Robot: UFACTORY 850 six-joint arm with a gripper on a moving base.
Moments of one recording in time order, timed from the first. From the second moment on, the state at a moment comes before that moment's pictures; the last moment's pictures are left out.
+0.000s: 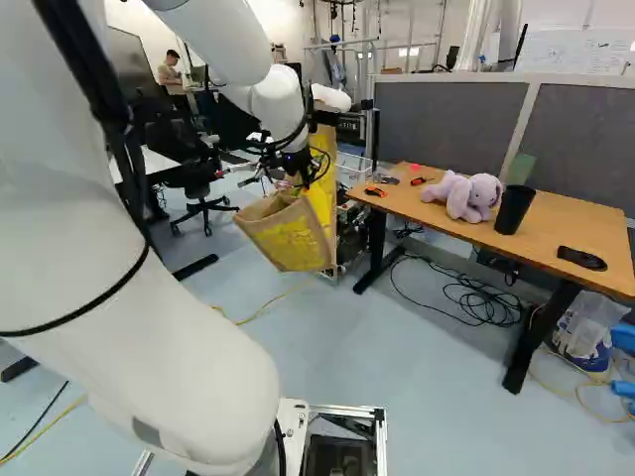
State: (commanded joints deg) arm -6.9 4.0 -50.5 25.7 -19.4 -16.4
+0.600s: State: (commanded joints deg) arm -9.6 4.8 -54.1 23.9 -24.3 -16.4
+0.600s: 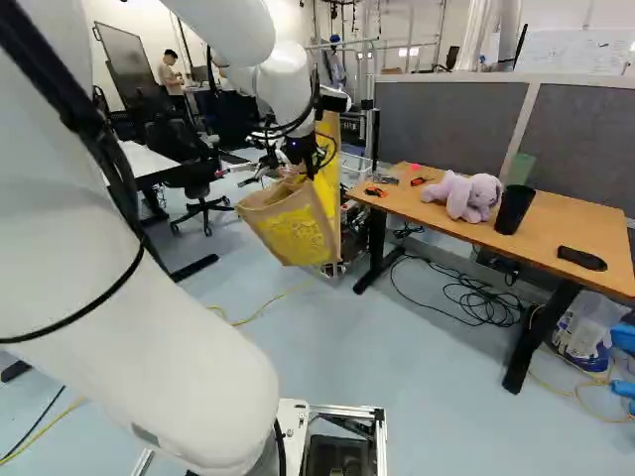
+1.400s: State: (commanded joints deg) arm -10.2 2.8 -61.9 22.7 -34.6 -16.4
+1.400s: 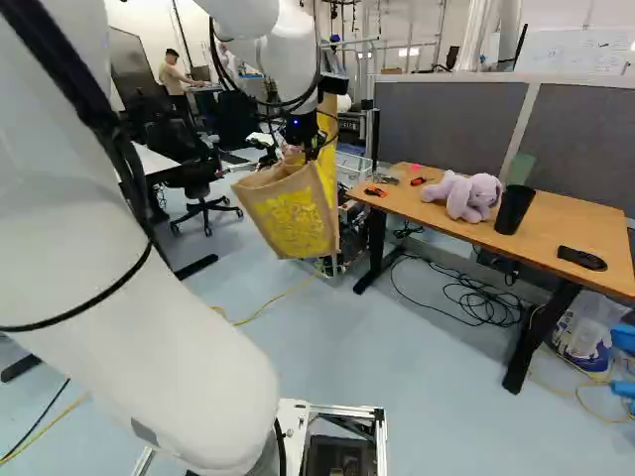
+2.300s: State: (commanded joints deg) arm -10.5 -1.4 -72.9 22.7 -49.3 -16.4
